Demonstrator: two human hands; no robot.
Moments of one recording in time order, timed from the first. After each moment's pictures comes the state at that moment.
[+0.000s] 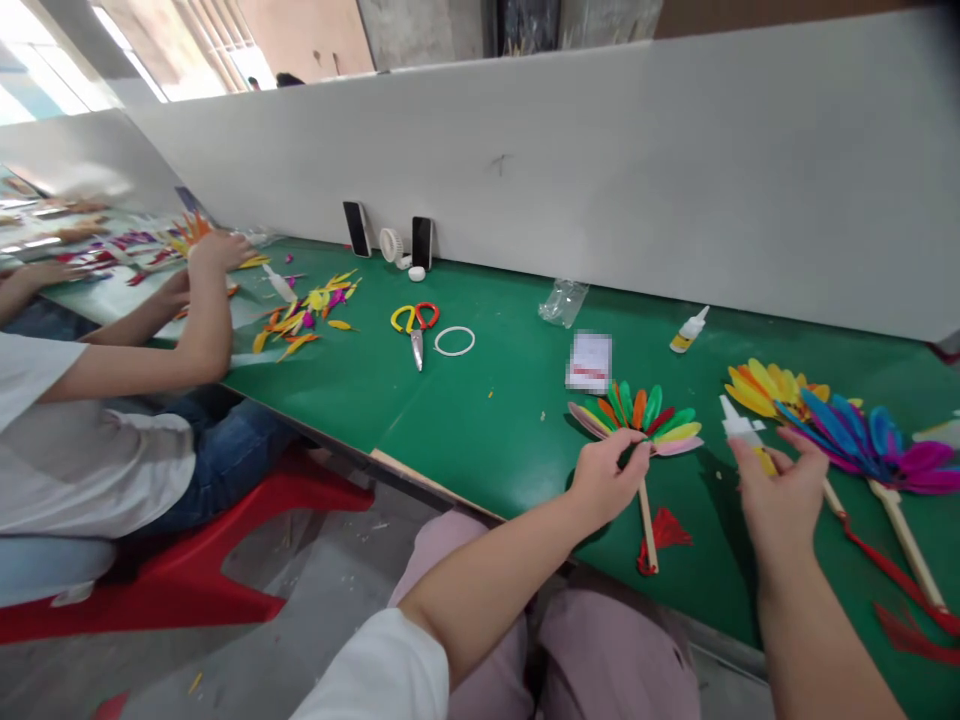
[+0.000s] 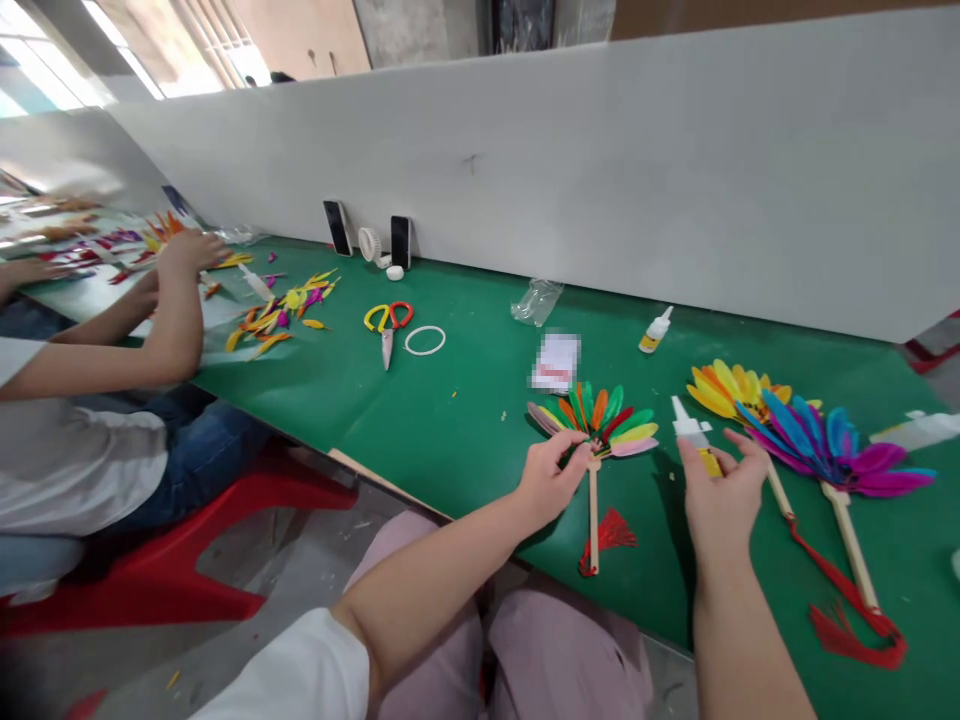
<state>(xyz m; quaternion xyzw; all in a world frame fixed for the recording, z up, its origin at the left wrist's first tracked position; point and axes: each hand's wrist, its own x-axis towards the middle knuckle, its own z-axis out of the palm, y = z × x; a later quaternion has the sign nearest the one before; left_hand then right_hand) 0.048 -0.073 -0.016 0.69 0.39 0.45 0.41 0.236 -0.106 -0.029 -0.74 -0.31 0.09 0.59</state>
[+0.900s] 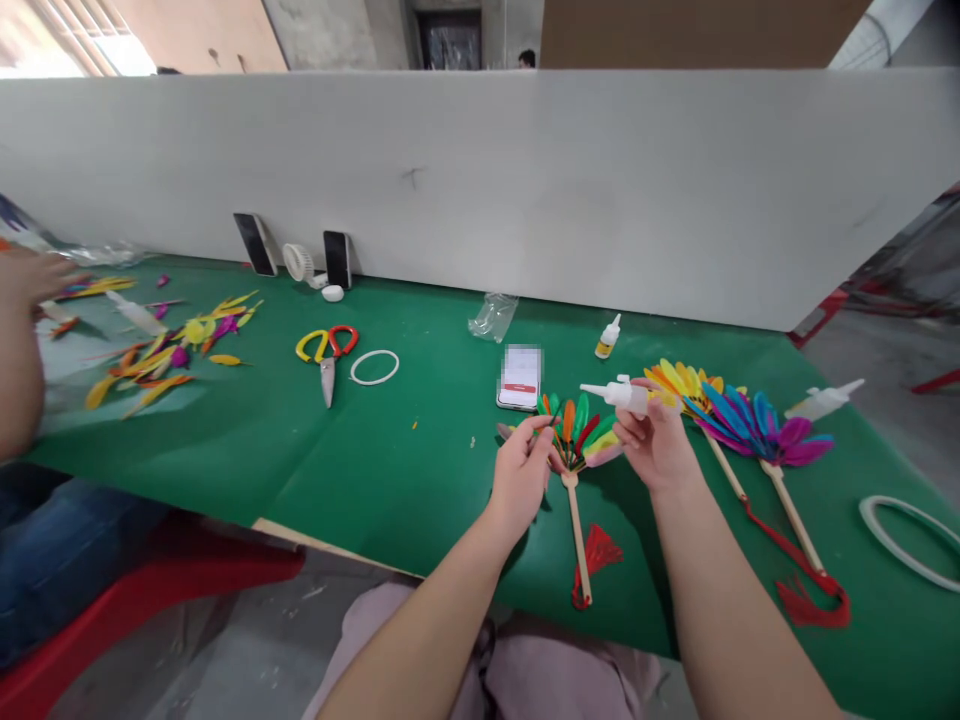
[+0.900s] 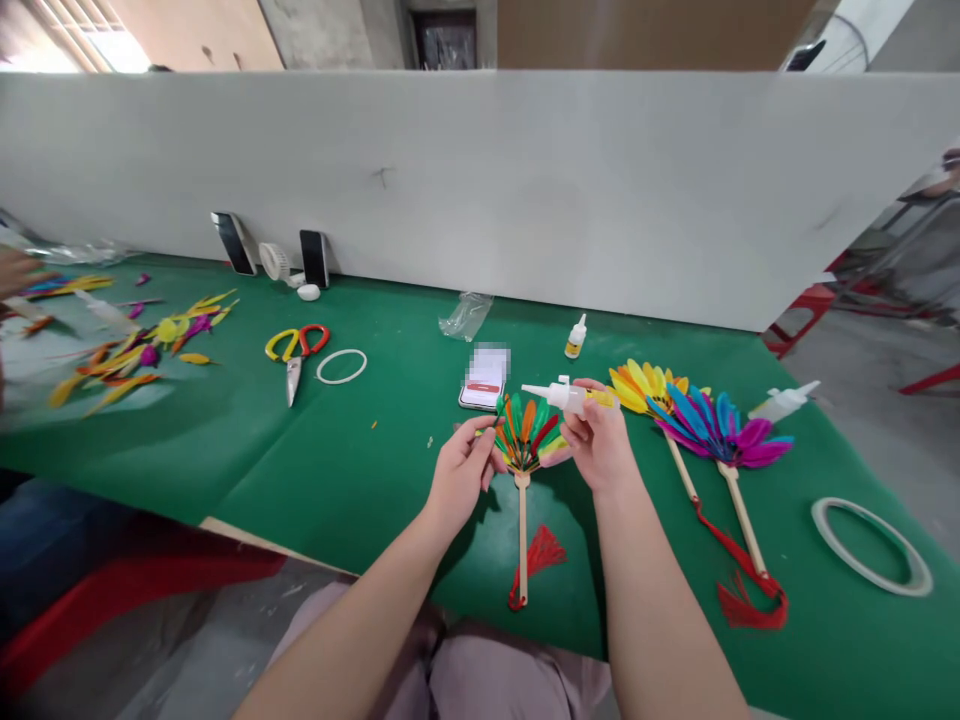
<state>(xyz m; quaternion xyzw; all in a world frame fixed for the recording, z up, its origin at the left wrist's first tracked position) 0.053 -0.046 0.002 0.49 0.37 0.47 0.63 0.220 -0.048 0.014 -0.34 -0.34 0.49 0.72</state>
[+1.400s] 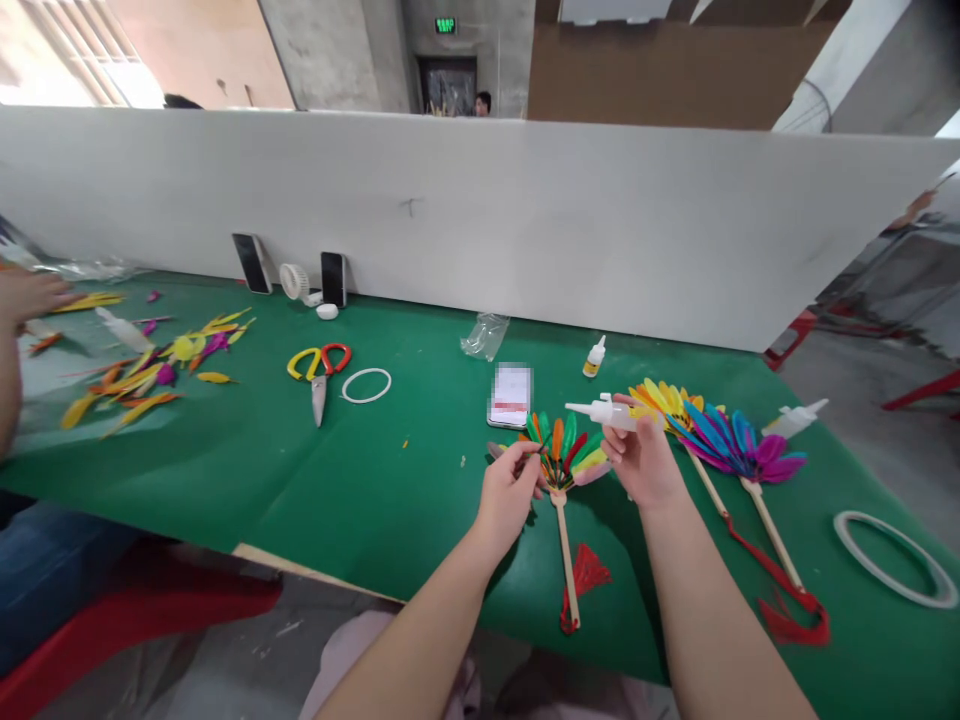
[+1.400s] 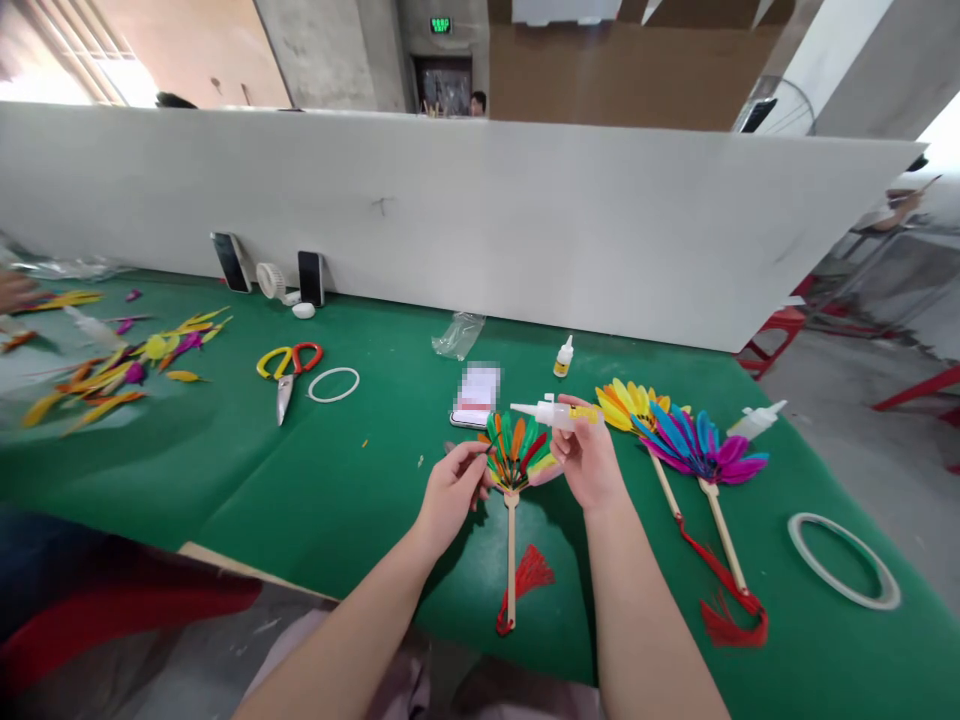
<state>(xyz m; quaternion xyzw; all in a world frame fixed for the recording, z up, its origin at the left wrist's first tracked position) 0.051 -0.040 -0.007 0.52 0.41 0.44 0.61 0.220 -0.051 0.021 -0.36 -0.34 0.49 0.72</state>
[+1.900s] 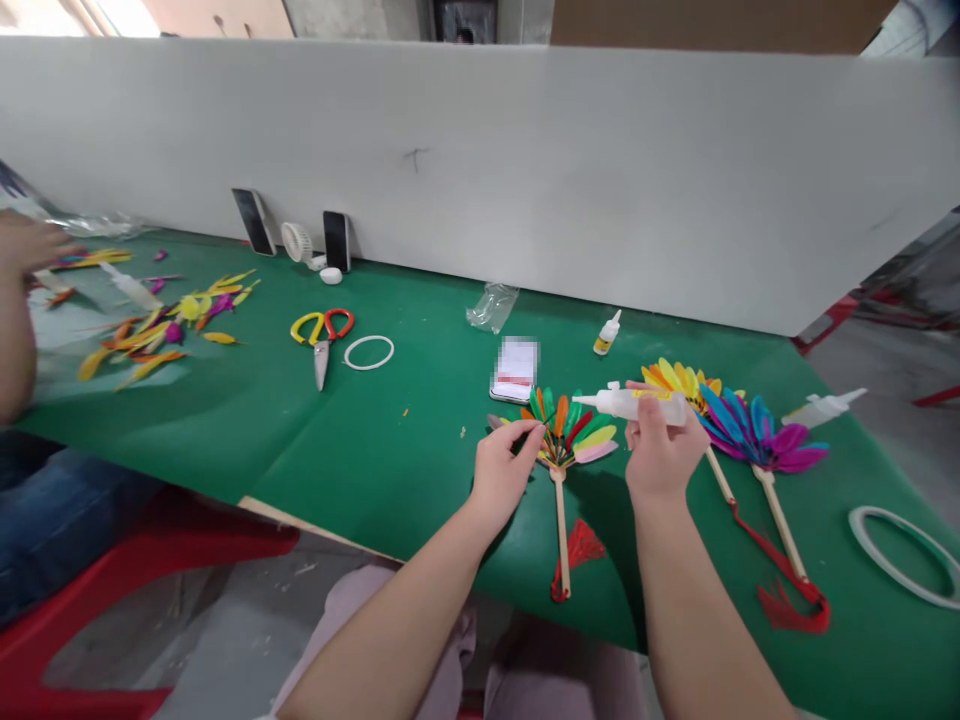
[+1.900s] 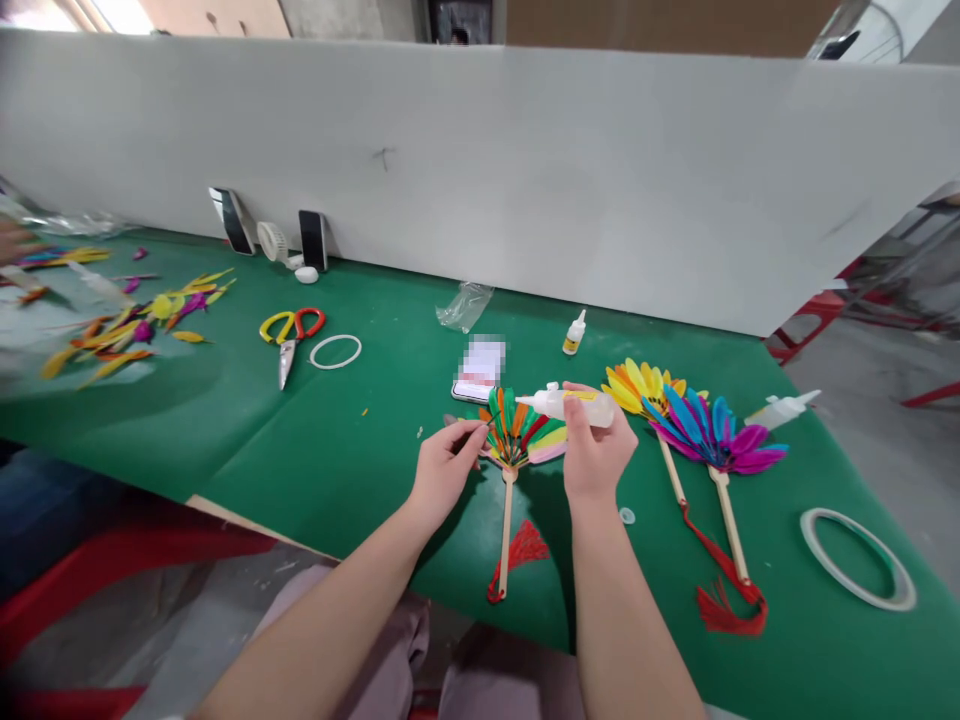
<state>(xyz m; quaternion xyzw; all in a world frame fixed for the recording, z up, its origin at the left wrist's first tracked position) 0.049 -0.040 -0.009 0.61 0.45 0.47 0.45 0.196 -0.059 0.031 -0.53 -0.36 0.15 0.76</state>
